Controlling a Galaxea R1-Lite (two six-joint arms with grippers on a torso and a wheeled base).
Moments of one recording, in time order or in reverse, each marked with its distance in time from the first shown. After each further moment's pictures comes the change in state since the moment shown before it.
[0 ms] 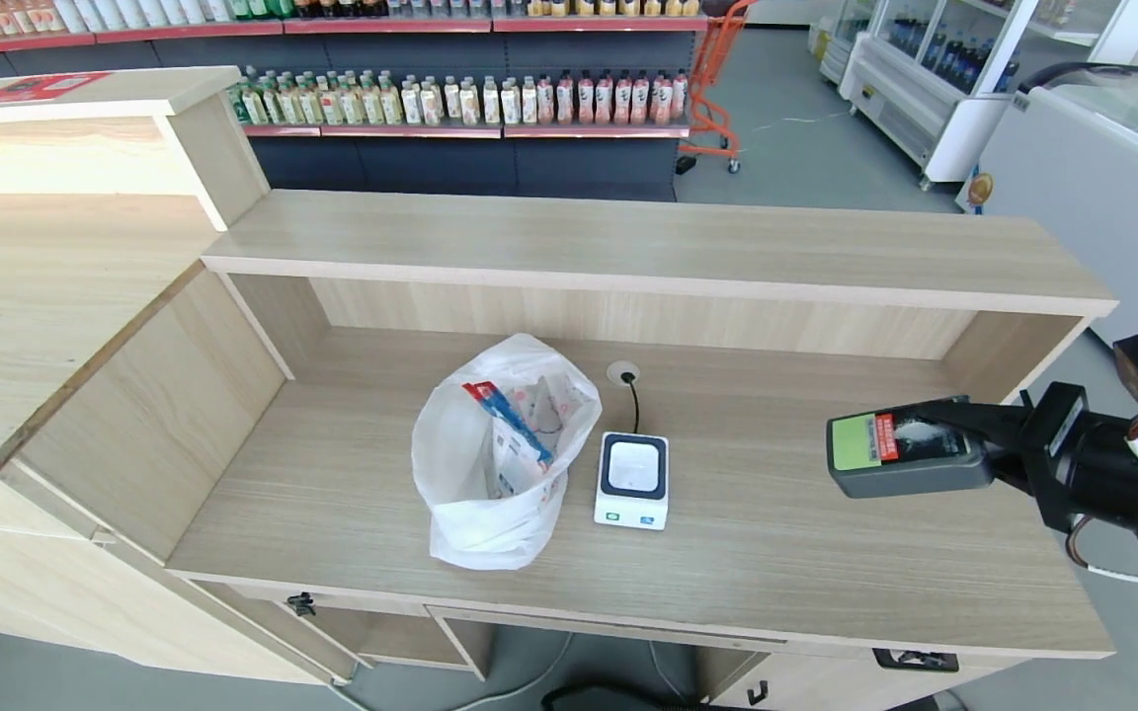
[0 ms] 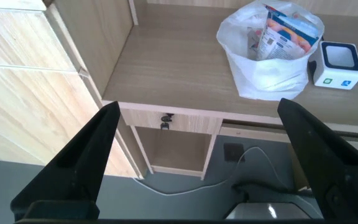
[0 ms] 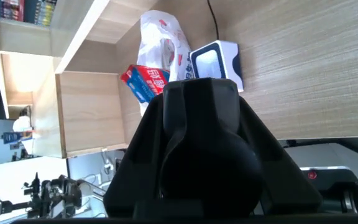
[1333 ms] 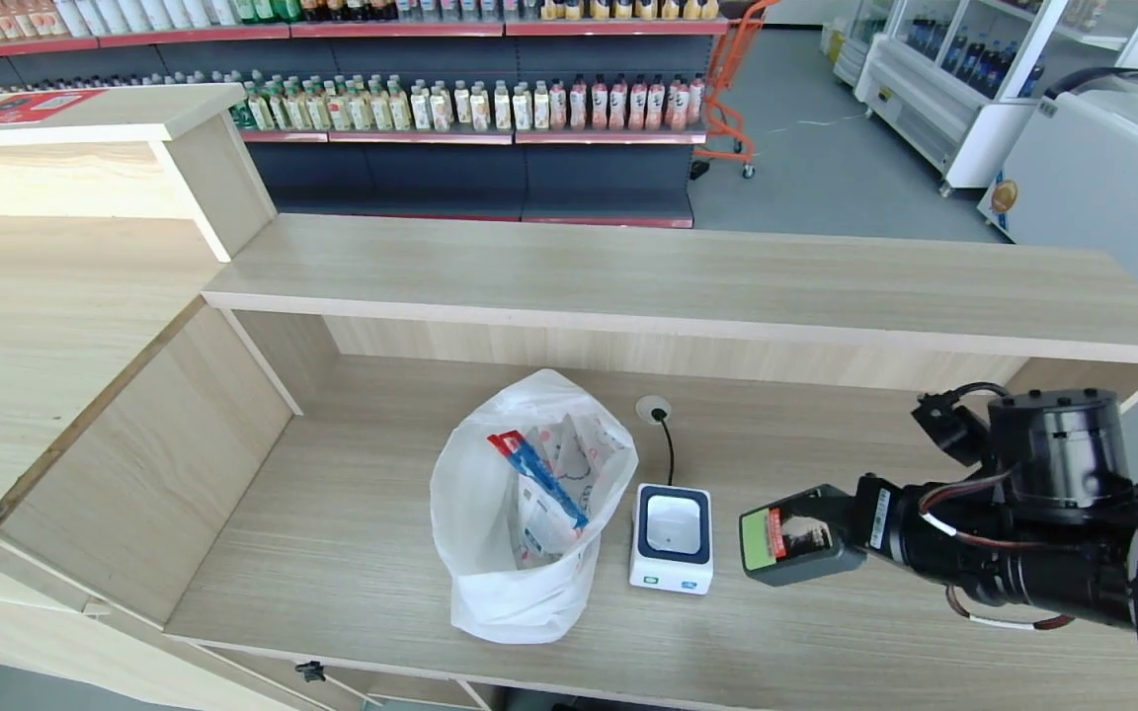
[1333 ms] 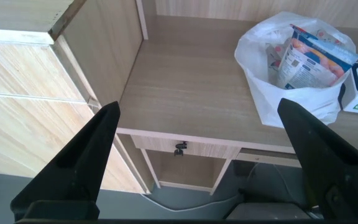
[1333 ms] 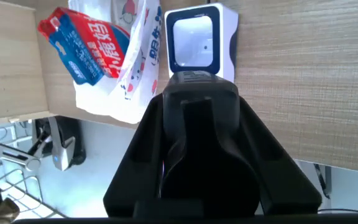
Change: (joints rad) left arm -0.001 0.000 0.000 0.000 0.000 0.003; right arm 0.307 0.245 0.007 0.015 -0.254 -0.223
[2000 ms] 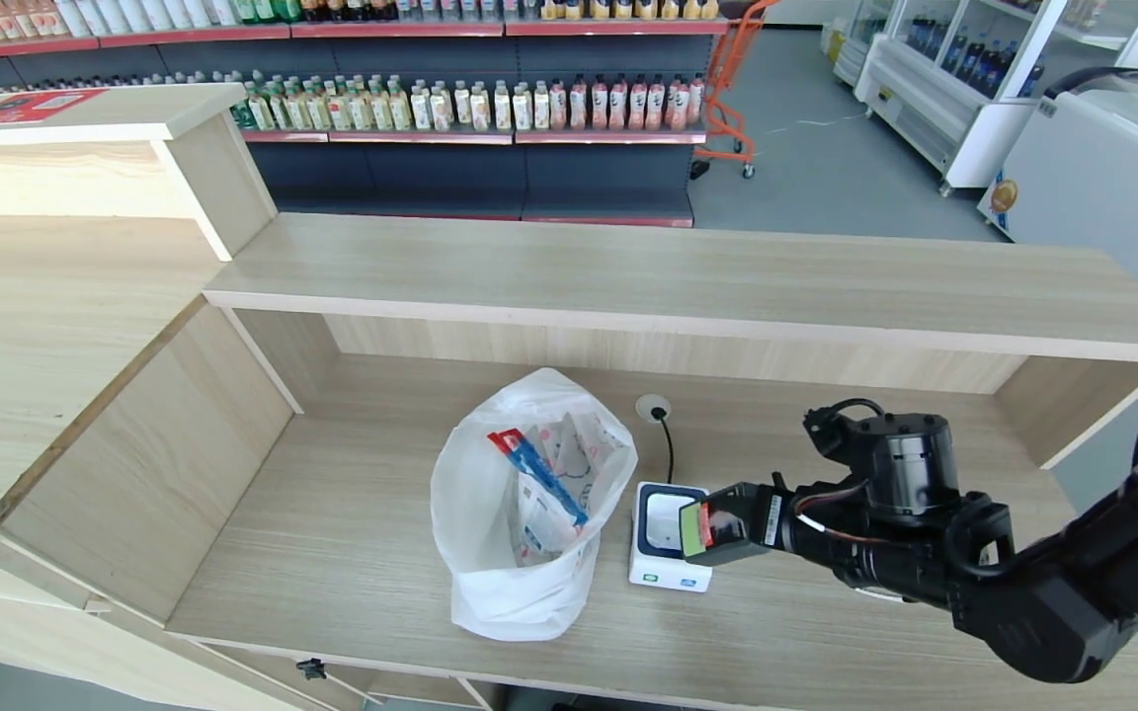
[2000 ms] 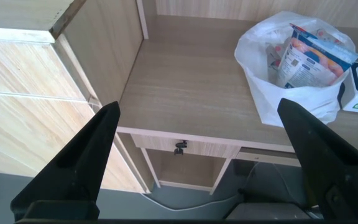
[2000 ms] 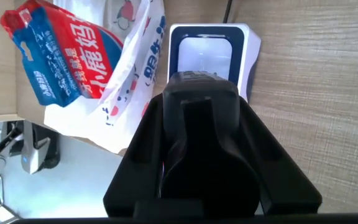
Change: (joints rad) left arm 0.001 0.000 0.000 0.000 0.000 -0.001; right arm 0.079 0.331 -0.067 -0.322 -0.063 -0.086
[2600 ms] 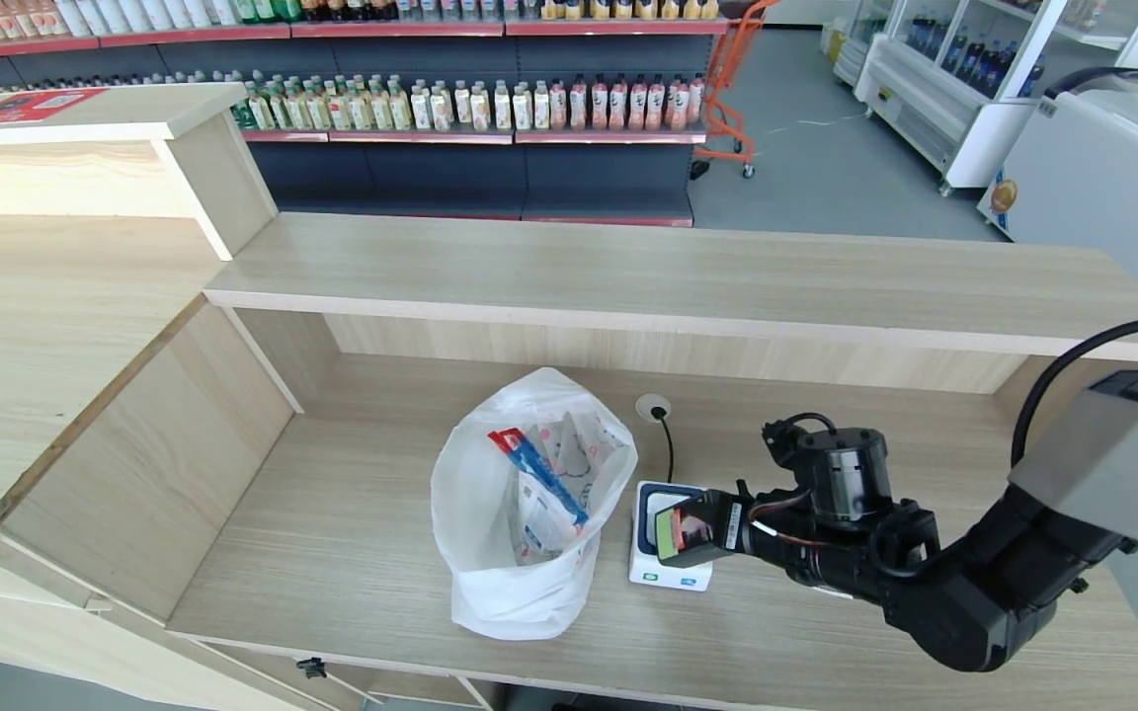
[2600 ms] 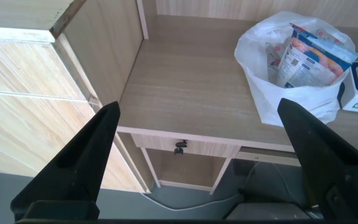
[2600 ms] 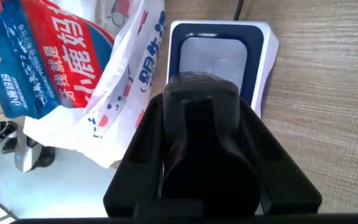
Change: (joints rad) left arm 0.000 0.000 0.000 0.000 0.000 0.000; right arm 0.025 0.158 -0.076 -0.079 -0.007 -0.007
